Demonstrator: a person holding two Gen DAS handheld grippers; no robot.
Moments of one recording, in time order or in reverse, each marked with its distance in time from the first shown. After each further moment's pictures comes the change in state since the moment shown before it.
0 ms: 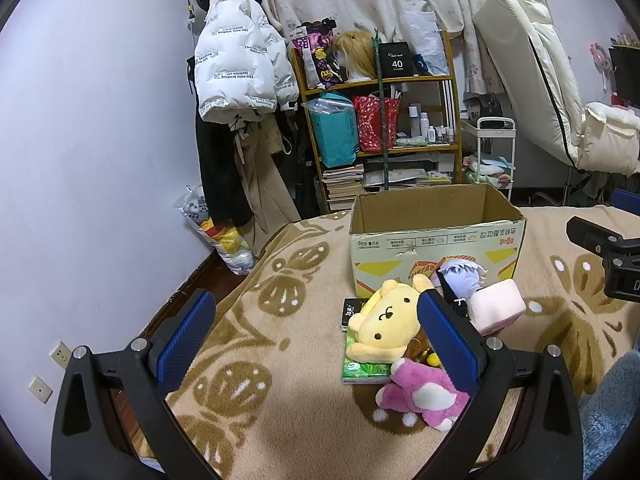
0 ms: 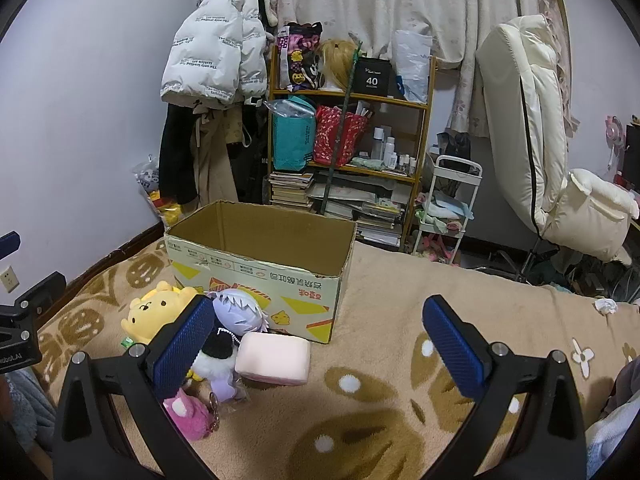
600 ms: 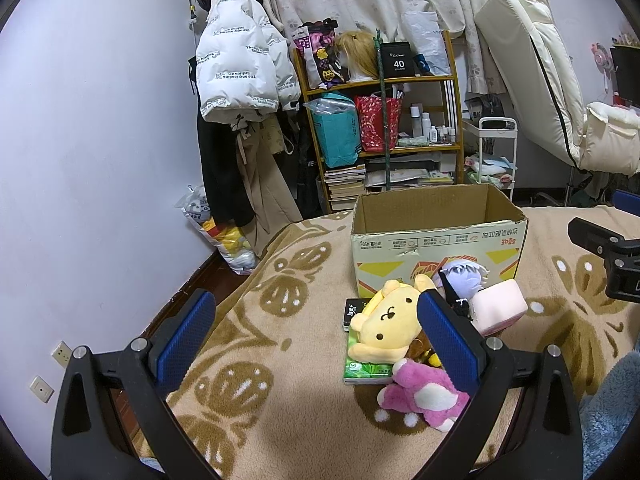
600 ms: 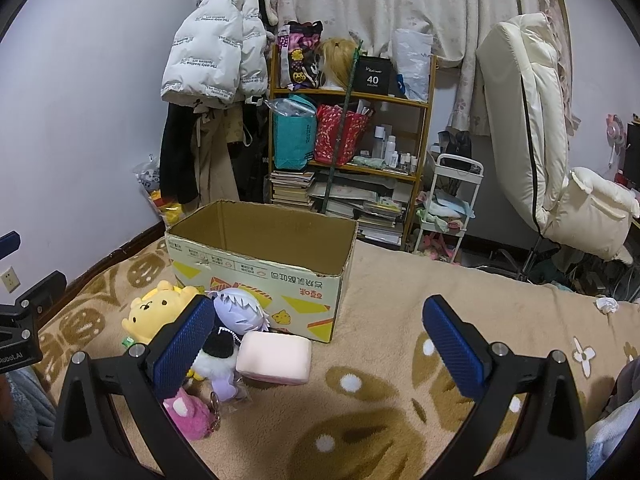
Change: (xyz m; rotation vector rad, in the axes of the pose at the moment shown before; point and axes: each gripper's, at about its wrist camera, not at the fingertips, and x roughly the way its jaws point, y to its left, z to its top) left arm 0.001 0.001 -0.002 0.003 -0.003 0.002; right arm 0.000 -0.001 0.001 0.000 0.003 0.002
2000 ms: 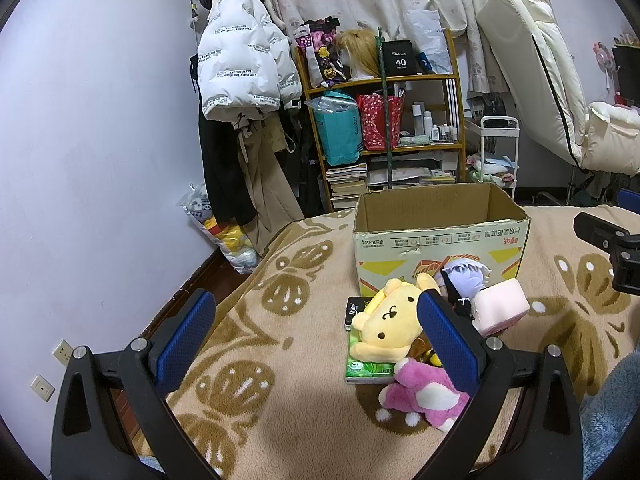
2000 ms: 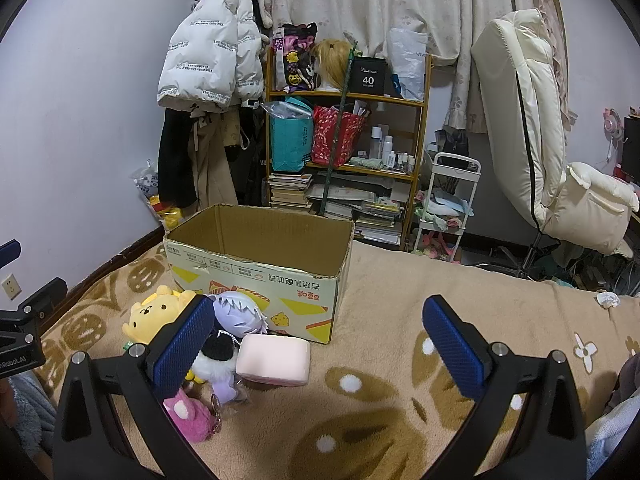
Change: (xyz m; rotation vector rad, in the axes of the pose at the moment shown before) left arm 0.001 0.009 0.000 -0.001 0.002 0.004; right arm -0.001 -0.002 -0.003 0.027 -0.009 -0.001
